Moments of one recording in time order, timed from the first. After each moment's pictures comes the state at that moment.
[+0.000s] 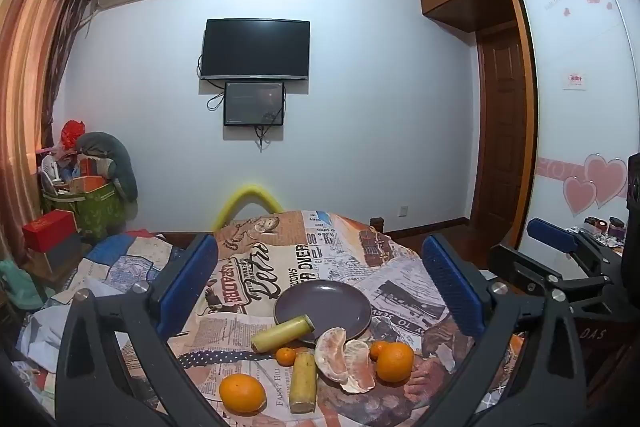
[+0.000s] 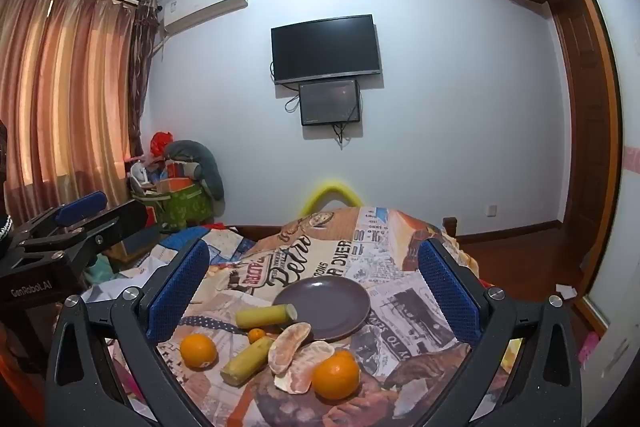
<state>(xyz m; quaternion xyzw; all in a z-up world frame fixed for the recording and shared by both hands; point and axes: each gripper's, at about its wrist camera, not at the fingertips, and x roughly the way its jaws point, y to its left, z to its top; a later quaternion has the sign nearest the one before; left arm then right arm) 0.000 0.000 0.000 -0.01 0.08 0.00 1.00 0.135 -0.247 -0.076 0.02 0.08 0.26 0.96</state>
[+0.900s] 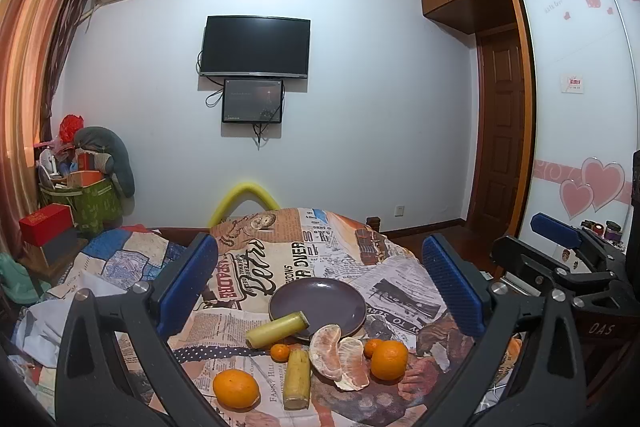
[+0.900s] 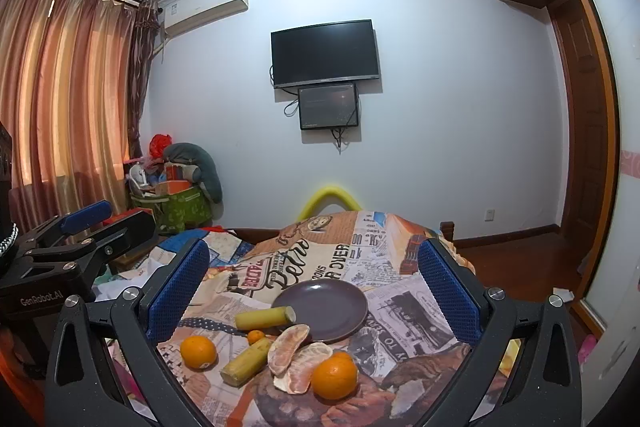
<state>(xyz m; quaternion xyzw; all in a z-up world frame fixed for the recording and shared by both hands) -0.001 0.000 -0.001 -0.02 0.08 0.00 1.00 0.128 -0.248 -0.069 0.02 0.07 0.26 0.96</state>
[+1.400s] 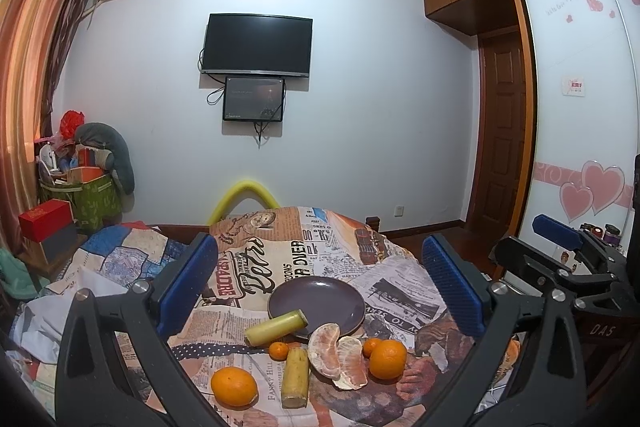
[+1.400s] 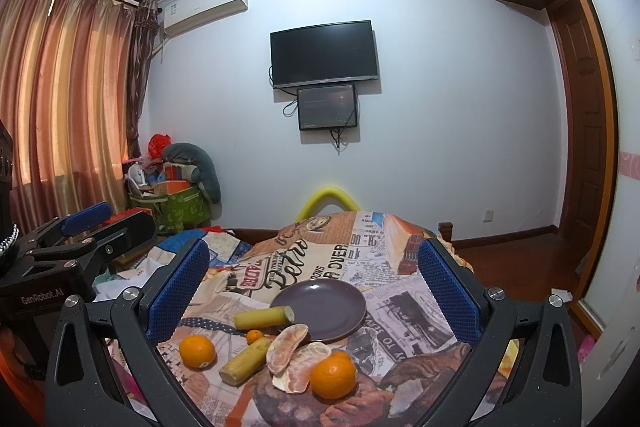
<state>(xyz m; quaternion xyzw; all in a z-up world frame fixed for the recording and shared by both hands) -0.001 0.001 -0.005 -0.03 0.08 0.00 1.00 0.128 -0.249 -0.070 0.02 0.07 0.26 0.96</state>
